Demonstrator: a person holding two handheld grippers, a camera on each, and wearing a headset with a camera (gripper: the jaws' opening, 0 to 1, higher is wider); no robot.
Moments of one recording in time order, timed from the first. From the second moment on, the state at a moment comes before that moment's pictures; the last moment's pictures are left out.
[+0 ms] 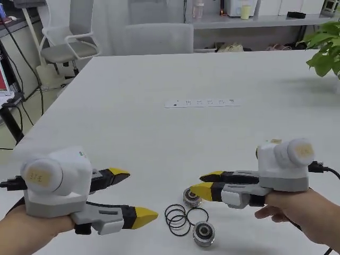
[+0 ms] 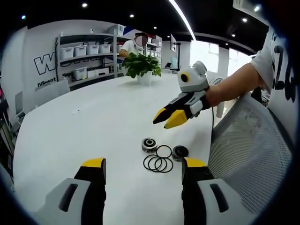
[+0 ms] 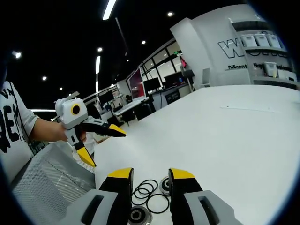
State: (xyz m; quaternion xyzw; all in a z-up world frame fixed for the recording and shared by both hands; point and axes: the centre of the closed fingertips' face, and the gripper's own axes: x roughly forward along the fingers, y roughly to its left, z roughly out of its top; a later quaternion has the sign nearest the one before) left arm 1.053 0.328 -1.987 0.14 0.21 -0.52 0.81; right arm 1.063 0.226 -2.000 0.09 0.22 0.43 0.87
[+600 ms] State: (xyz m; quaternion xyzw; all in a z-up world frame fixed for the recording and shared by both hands) left arm 1.044 0.327 -1.970 0.14 0.20 -0.53 0.81; right arm 1.038 0.196 -1.977 0.07 0.19 0.42 0.88
